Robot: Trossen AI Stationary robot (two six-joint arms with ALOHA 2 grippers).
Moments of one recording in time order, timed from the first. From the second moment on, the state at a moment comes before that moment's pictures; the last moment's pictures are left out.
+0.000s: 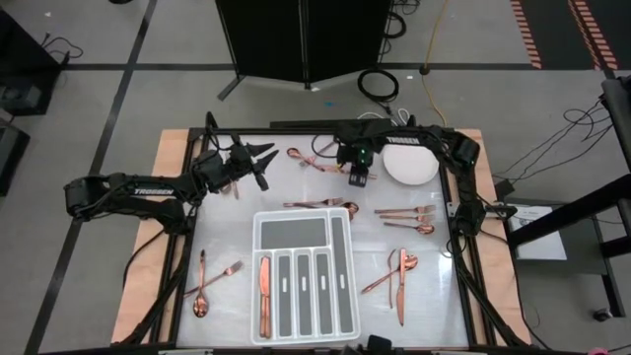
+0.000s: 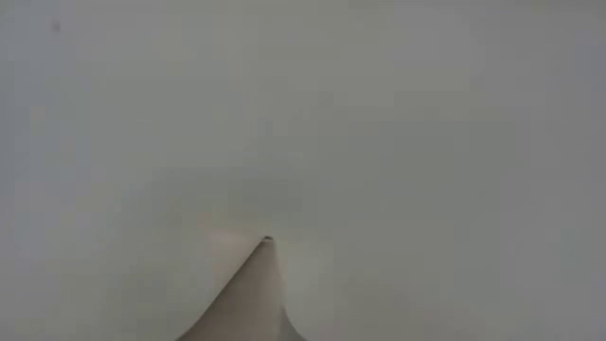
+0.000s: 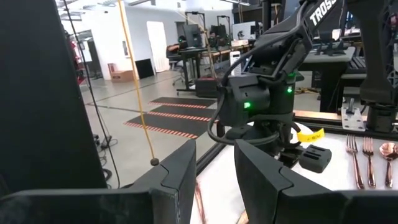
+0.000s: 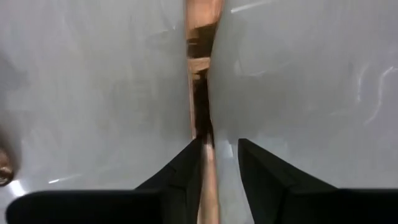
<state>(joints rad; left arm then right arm) 0.40 1.10 0.34 0.81 -0.13 0.14 -0.55 2.04 1.42 -0.88 -0.01 -0.28</state>
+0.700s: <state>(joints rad) 0.40 1.10 0.34 0.81 -0.11 0.14 -0.55 1.97 1.40 -0.87 -0.01 -0.27</state>
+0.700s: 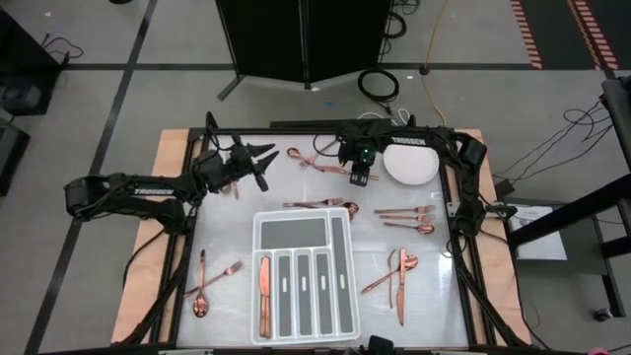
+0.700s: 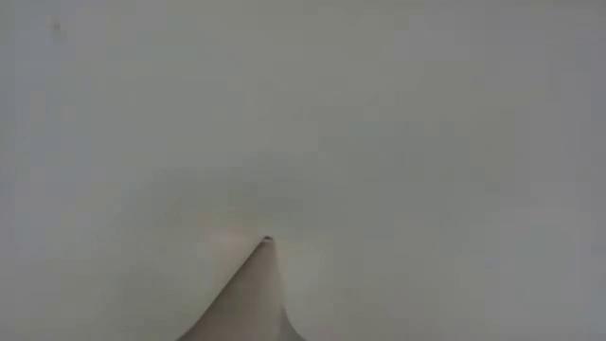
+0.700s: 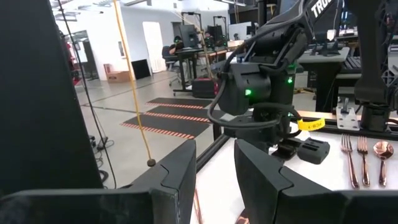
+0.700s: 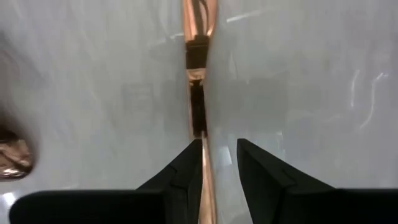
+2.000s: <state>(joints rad) 0.40 1.10 0.34 0.81 -0.11 0.14 -0.55 1.97 1.19 -0.66 -0.06 -0.12</state>
